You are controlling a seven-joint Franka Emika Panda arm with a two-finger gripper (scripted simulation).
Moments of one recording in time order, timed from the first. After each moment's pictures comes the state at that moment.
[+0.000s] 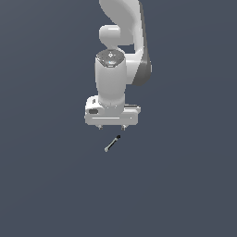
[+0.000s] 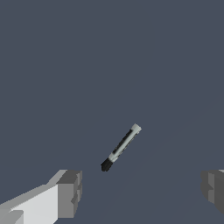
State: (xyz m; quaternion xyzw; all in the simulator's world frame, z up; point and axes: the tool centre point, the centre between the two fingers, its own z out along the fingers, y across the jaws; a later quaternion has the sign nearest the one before) arm 0.017 -0.027 0.185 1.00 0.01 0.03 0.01
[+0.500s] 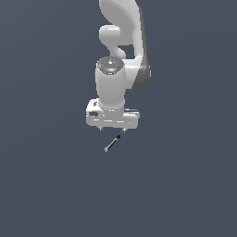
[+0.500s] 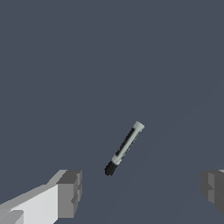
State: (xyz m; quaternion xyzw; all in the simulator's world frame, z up) arm 0.016 -0.026 0.167 1.00 -0.04 0.03 0.01
